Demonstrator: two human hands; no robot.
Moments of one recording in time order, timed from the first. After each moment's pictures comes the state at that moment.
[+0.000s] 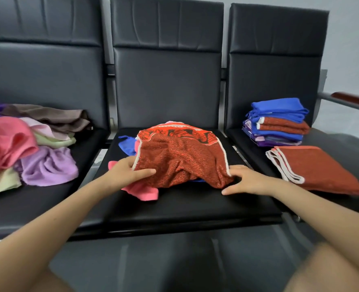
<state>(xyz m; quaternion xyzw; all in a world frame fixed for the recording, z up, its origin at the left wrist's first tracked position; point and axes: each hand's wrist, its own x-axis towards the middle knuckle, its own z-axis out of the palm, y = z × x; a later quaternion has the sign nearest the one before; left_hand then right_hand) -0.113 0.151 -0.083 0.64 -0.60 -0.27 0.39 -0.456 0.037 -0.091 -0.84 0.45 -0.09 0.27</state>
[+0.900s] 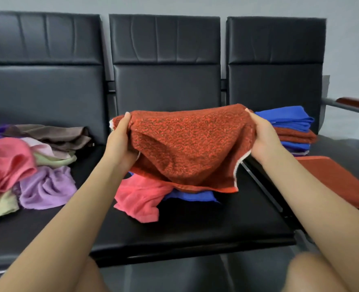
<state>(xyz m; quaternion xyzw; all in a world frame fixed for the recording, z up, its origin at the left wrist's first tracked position) -0.123 0.091 0.003 0.31 -0.24 -0.49 0.78 -0.403 0.010 0.028 -0.36 0.24 -0.59 0.68</state>
